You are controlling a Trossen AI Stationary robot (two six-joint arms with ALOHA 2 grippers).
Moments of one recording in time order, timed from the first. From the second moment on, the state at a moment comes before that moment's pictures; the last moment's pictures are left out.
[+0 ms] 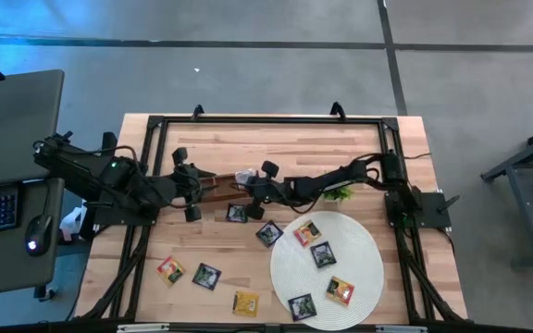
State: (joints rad) left arm -0.40 1.01 1.15 -0.79 -0.70 -0.21; right arm 0.00 2.11 1.30 0.18 0.40 0.07
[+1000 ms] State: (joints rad) left arm -0.40 1.07 1.15 -0.76 -0.61 -0.35; right arm 0.31 1.59 1.05 -0.47 0.44 0.50
